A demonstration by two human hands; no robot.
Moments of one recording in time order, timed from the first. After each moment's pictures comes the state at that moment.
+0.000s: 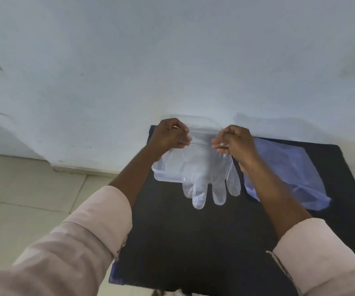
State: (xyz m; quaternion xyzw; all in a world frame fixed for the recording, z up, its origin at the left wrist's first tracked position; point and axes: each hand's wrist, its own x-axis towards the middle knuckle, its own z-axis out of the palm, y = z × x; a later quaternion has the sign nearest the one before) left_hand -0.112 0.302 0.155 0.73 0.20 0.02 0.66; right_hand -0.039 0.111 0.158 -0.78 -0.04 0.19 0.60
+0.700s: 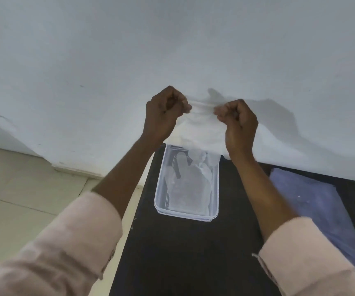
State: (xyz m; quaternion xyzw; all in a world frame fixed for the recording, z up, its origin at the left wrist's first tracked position) left_hand -0.007 0.389 0.178 0.73 0.14 0.27 0.62; right_hand 0.070 0.226 0.162 -0.72 -0.18 -0.04 0.67
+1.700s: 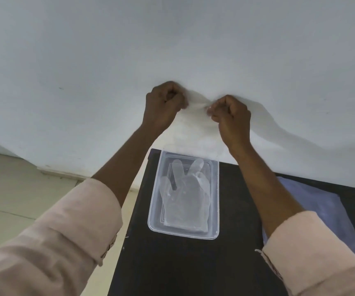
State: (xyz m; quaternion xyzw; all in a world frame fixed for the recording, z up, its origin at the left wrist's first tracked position) left_hand 0.057 0.424 0.168 0.75 0.19 0.22 0.60; right_hand 0.126 0.265 0.158 -0.79 -0.17 0.01 0.58
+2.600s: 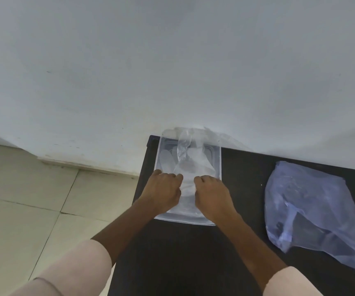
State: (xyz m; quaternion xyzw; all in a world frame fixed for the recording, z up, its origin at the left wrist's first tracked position) left_hand -0.059 0.356 0.018 0.99 0.02 -0.11 0.09; right_hand 0.002 0.203 0.025 -0.92 -0.38 0.11 0.06
